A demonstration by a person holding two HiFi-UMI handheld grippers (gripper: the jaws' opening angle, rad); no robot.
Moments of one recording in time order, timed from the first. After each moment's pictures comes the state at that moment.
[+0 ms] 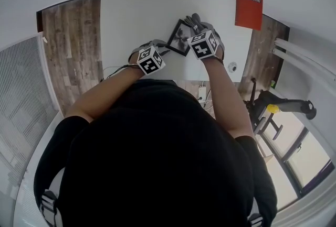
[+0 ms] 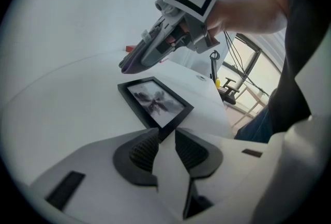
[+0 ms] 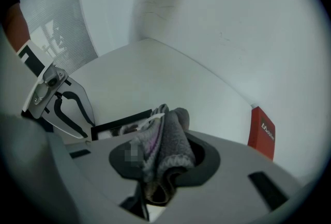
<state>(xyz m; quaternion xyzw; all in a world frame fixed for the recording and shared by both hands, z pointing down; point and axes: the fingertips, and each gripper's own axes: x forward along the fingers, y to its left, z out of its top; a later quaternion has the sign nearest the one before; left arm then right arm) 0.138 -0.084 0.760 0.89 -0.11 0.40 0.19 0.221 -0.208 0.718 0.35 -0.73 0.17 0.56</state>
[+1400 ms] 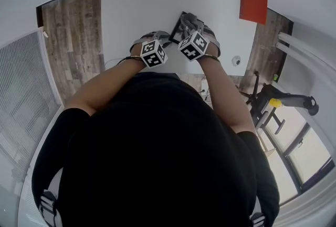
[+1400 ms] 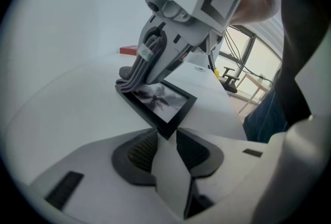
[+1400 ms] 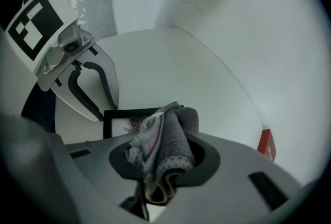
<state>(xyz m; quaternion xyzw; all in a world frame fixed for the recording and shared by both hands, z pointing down) 0.138 -0.087 0.773 0.90 -0.10 0.42 0.13 0.189 -0.165 0.749 0.25 -0.73 0.08 0.63</state>
